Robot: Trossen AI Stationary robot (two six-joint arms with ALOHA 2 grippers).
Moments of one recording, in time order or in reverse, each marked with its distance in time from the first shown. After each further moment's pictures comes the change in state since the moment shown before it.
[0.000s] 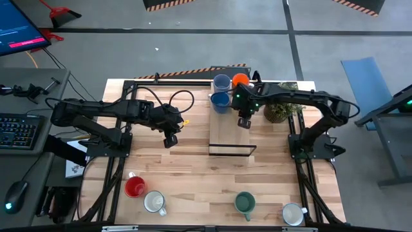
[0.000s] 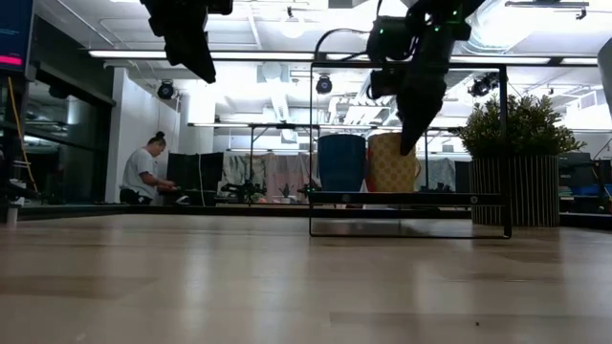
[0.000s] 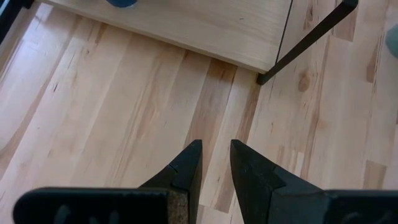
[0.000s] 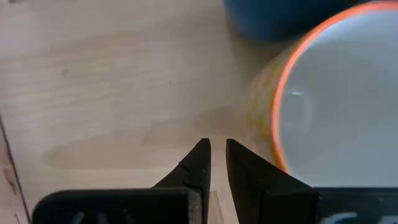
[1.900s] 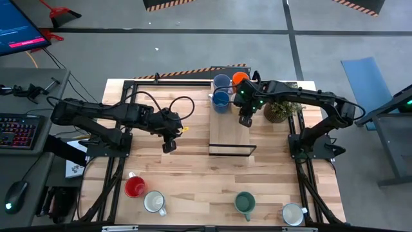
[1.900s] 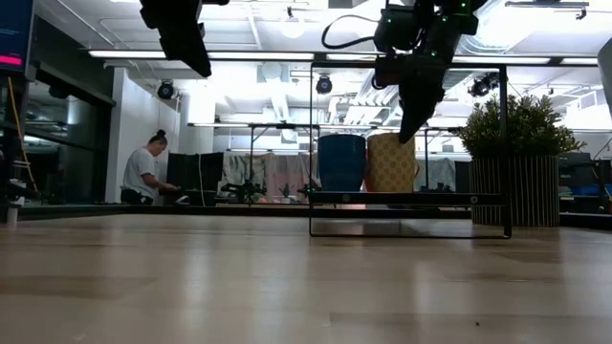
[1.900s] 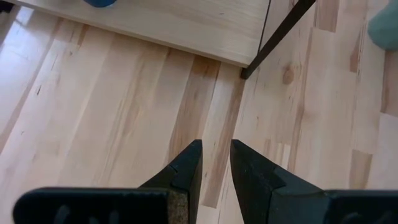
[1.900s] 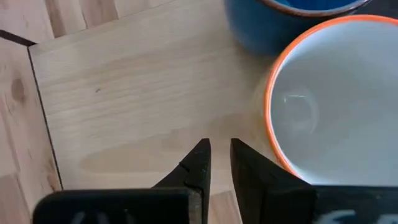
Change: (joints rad) left arm -0.074 0.000 0.000 -0.001 -0.018 -0.025; right arm -0.021 -0.063 -0.001 0.002 -0.091 0.045
